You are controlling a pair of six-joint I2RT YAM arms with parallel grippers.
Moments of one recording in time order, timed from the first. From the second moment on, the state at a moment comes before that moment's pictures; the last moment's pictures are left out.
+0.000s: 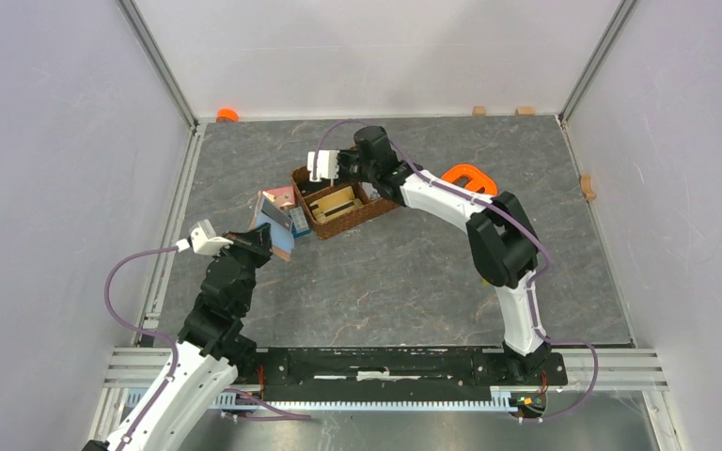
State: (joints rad) left arm -0.44 0.37 0.32 -0.05 -0.49 -0.86; right arm 0.70 2.06 1.63 0.04 -0.28 -0.94
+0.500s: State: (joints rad) left arm -0.44 0.37 0.32 -0.06 -0.50 -0.88; right arm 0.70 2.23 1.74 -0.06 -0.30 -1.22
